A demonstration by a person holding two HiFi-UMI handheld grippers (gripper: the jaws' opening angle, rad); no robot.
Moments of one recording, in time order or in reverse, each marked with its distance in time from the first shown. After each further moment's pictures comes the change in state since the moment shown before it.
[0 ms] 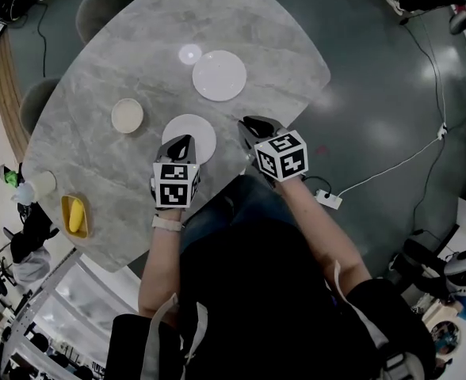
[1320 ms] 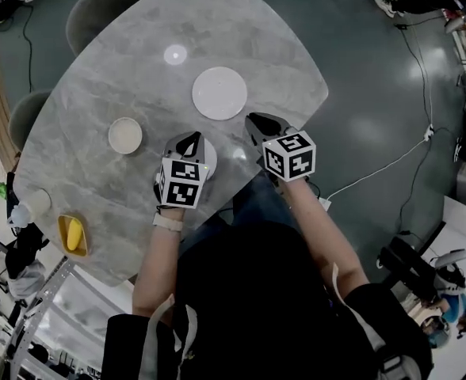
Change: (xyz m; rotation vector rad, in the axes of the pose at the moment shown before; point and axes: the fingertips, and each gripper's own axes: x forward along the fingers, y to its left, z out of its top) left arm 0.044 0.001 0.060 0.087 -0.002 -0.113; right arm 0.015 -0.047 0.060 0.022 -0.011 -0.084
